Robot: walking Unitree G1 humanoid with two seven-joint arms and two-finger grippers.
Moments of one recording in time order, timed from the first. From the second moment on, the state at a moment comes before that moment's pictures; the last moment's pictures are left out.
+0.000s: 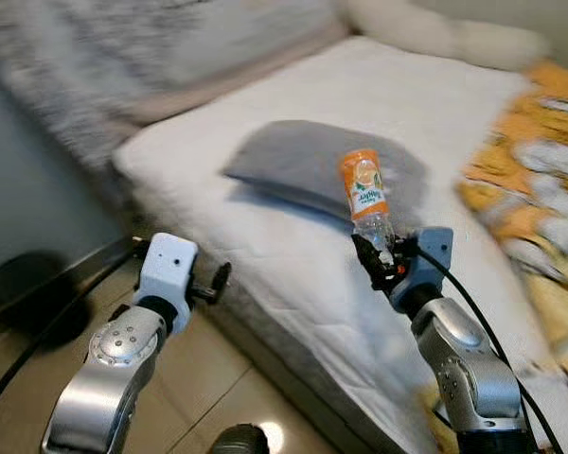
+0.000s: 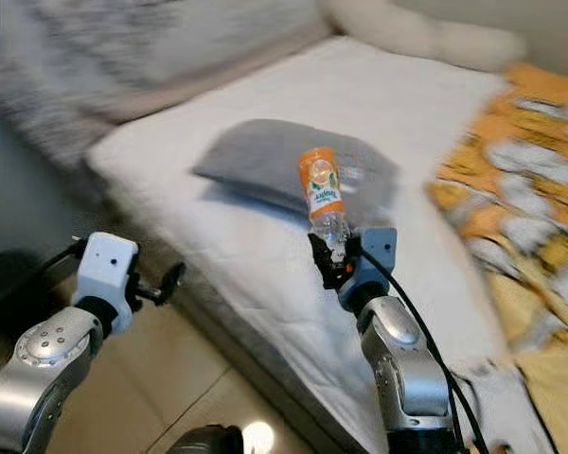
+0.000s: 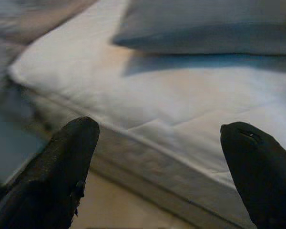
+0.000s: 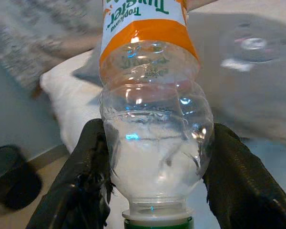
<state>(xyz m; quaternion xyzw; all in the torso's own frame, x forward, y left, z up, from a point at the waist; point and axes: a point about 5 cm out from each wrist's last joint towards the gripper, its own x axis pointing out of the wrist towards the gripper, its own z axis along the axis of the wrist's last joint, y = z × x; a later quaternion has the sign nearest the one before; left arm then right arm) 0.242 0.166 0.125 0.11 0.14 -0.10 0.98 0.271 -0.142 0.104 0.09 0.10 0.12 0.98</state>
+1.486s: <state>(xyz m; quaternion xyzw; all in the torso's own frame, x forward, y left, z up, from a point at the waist) 0.259 0.181 0.121 0.11 0.11 -0.06 0.99 0.283 -0.131 0.096 0.08 0.14 0.09 0.98</state>
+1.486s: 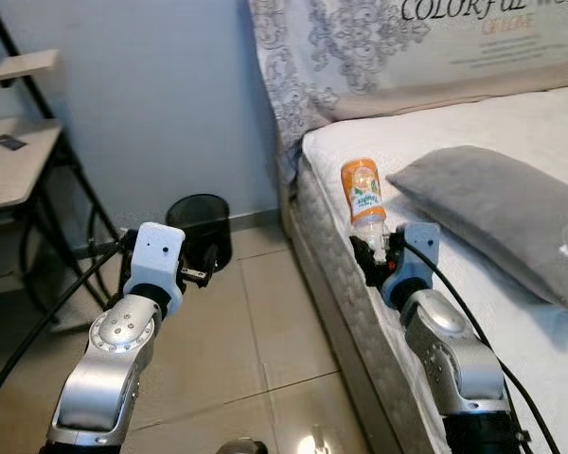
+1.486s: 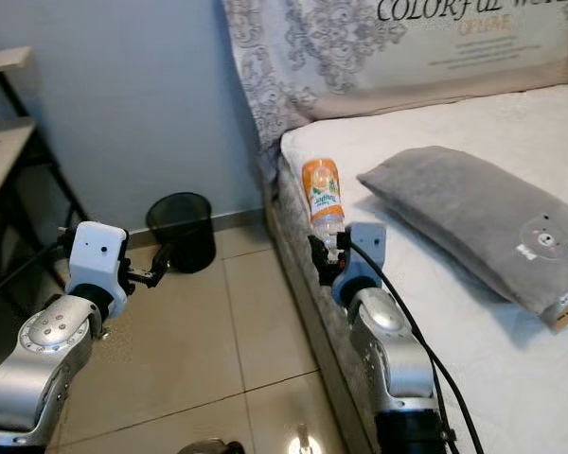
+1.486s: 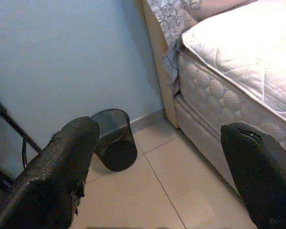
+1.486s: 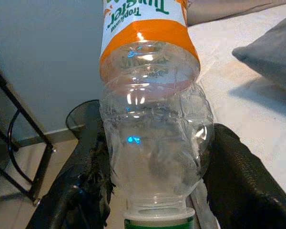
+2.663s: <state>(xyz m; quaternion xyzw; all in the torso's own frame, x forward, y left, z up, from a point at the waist) 0.262 0.173 0.119 0.10 0.10 -0.08 0.99 0.283 -0.131 0.092 0.05 0.14 0.11 0.98</state>
